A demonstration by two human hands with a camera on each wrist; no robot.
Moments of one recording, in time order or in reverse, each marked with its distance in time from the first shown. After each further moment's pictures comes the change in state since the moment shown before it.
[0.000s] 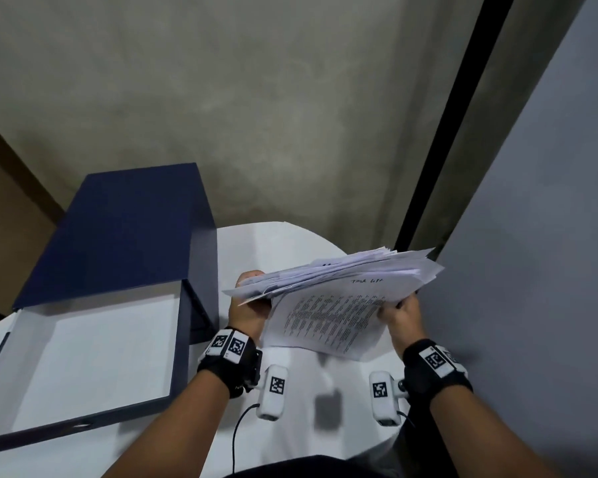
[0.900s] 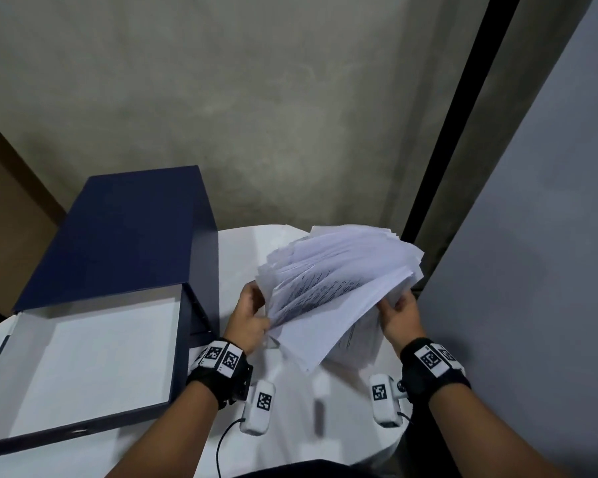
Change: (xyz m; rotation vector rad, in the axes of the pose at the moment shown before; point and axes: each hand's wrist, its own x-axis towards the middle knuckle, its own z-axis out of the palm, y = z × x) left_hand 0.014 -0.044 -0.010 -0.157 -0.270 0.024; right_hand 0.018 0.013 0.004 -0.092 0.037 -0.017
